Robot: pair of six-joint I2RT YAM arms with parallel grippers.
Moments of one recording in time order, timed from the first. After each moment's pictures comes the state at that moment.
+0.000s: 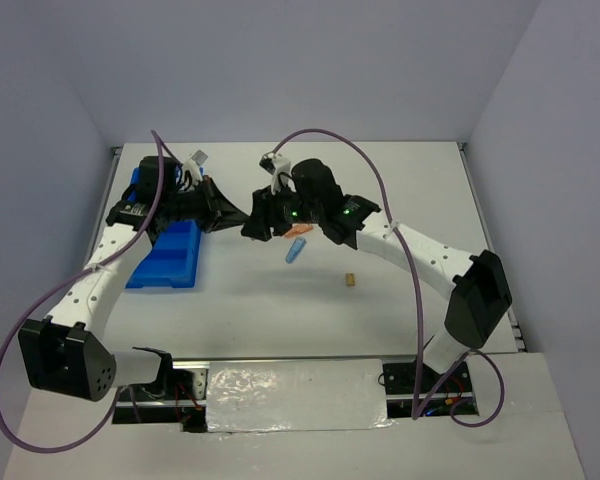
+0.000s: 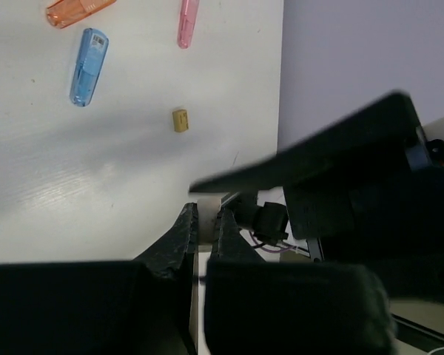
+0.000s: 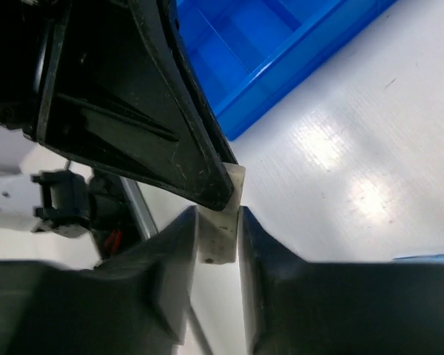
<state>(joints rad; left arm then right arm) -0.17 1.27 1.16 -0.53 0.73 -0.79 0.80 1.60 1.39 -0.20 -0.38 0.36</state>
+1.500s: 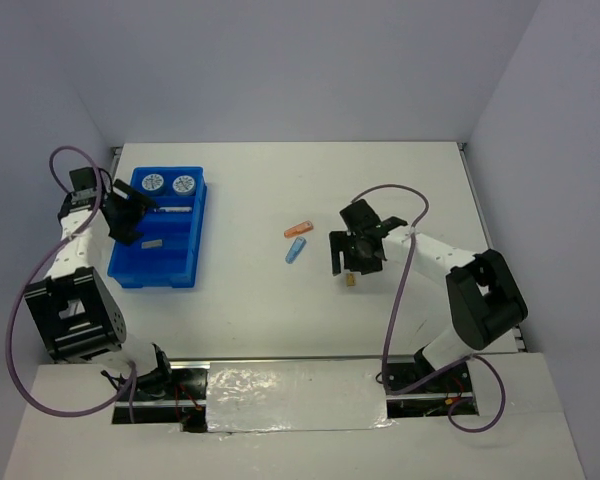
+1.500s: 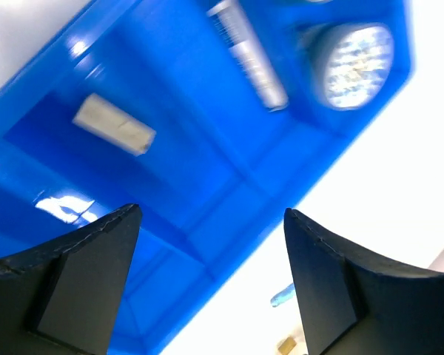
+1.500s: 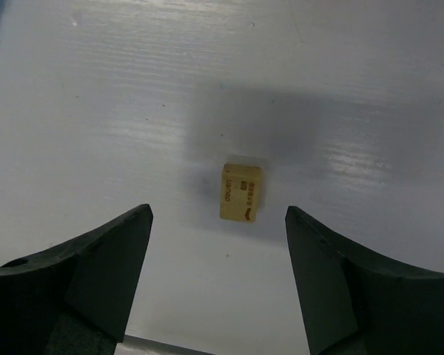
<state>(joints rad) 0.37 1.50 1.13 -0.56 0.20 -0.77 0.51 1.54 0.95 -0.56 0.02 0.44</state>
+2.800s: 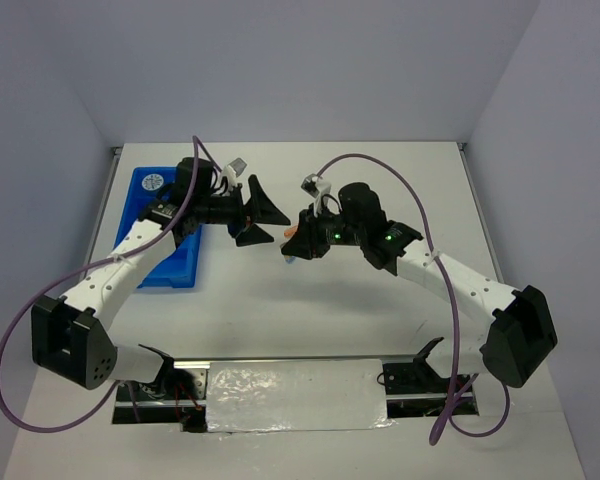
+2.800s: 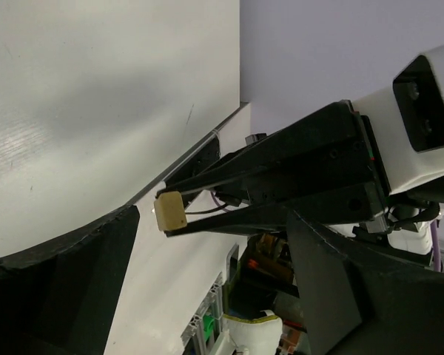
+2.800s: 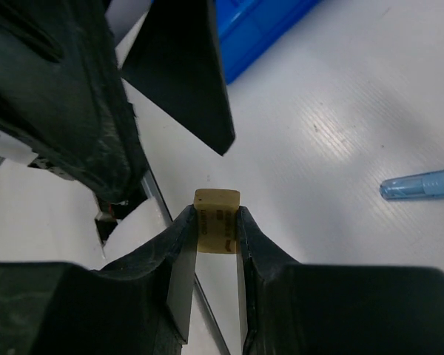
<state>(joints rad) -0.36 1.36 1.18 -0.44 0.78 -0.92 0.67 1.31 1.01 -0.14 -0.52 0.32</state>
